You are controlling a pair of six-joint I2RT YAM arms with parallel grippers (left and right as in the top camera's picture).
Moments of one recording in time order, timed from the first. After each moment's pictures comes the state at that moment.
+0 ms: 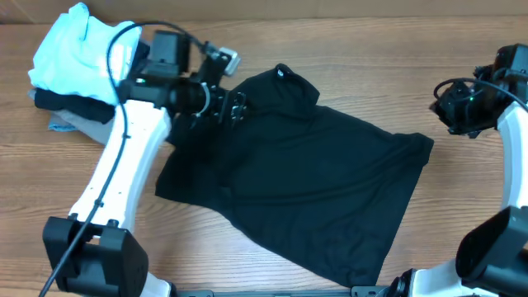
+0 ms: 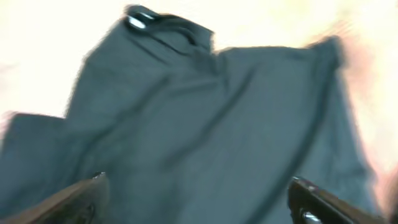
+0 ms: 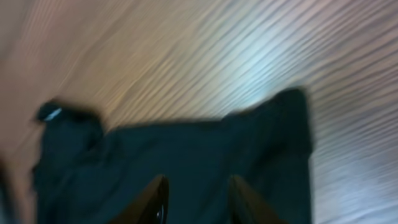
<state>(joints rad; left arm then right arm) -0.21 1.70 1.51 -0.81 0.47 0.18 -0.34 1.69 1.52 -1.05 -0.32 0.38</state>
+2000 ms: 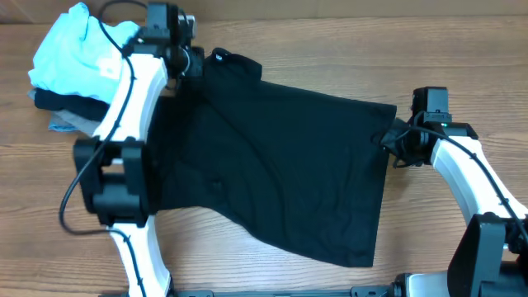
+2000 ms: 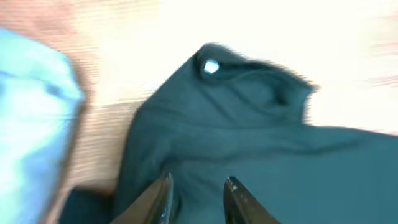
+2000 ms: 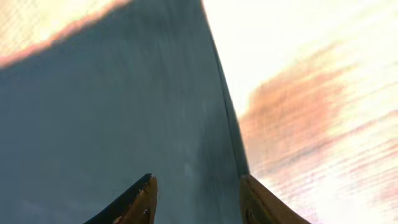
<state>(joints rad) -0.06 2.13 1.92 -0.80 0.14 -0.05 -0.07 1.60 1.02 -0.61 -0.06 0.51</state>
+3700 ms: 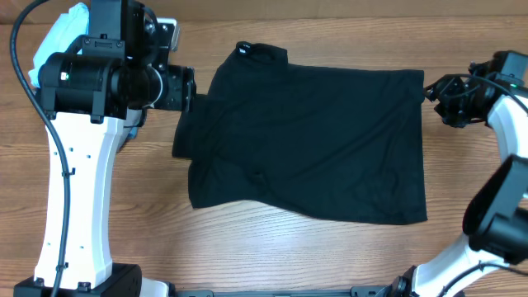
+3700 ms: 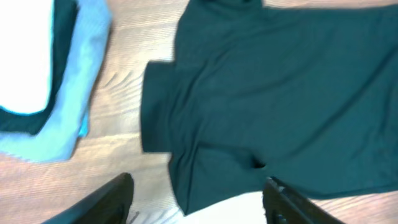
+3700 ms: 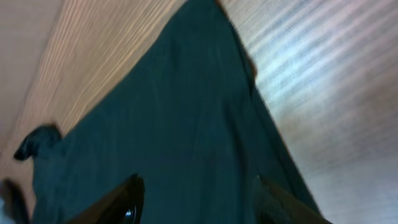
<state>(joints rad) -0.12 1.63 2.02 -1.44 0.11 -0.04 -0.40 1.90 1.46 -0.70 -0.44 0.39</state>
